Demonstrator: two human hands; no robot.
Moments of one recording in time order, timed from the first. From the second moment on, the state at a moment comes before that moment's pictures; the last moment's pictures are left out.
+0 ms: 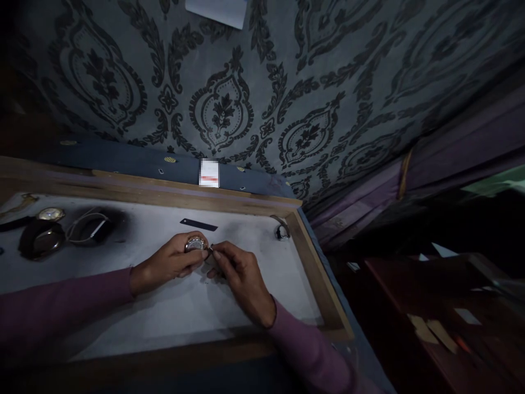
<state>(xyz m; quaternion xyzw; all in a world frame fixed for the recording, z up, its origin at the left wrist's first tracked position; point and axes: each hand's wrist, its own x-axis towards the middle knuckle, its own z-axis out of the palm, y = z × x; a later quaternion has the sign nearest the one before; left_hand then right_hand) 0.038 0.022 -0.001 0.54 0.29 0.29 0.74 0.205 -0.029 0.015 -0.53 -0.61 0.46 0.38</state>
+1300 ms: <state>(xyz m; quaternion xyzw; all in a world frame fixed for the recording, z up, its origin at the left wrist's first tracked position) 0.038 0.023 0.002 0.53 0.29 0.29 0.74 0.205 -0.030 0.018 -0.54 -0.64 0.41 0.37</state>
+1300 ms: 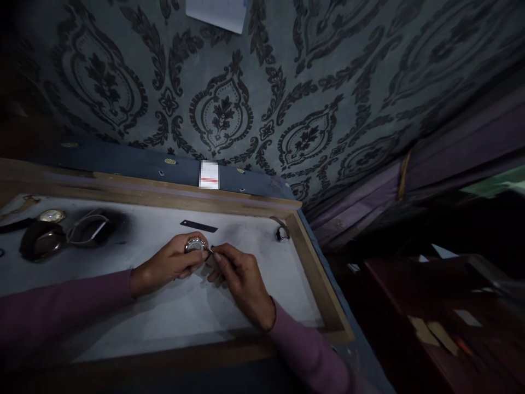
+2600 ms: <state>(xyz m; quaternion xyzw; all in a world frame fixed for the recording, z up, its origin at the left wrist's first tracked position) 0.059 0.037 0.019 0.53 0.26 0.30 0.75 0.213 -0.022 0.023 -0.52 -0.55 0.46 0.46</state>
